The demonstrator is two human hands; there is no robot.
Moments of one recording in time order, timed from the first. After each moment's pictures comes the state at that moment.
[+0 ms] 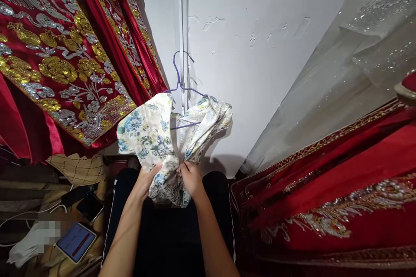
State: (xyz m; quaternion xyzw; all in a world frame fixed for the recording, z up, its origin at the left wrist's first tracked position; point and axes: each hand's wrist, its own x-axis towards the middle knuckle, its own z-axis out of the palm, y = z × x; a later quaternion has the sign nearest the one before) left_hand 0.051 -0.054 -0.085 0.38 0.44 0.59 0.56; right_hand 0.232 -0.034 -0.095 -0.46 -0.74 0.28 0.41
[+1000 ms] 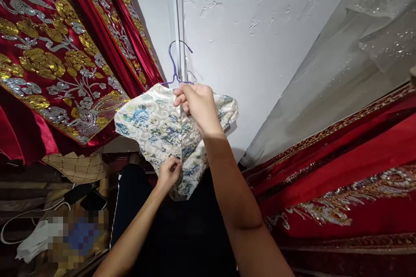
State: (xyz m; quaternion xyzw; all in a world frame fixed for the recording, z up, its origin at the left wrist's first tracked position) left_hand 0.097 -0.036 -0.115 0.68 0.45 0.49 0.30; right_hand 0.237 0.023 0.124 -0.35 -0.58 0.42 0.61
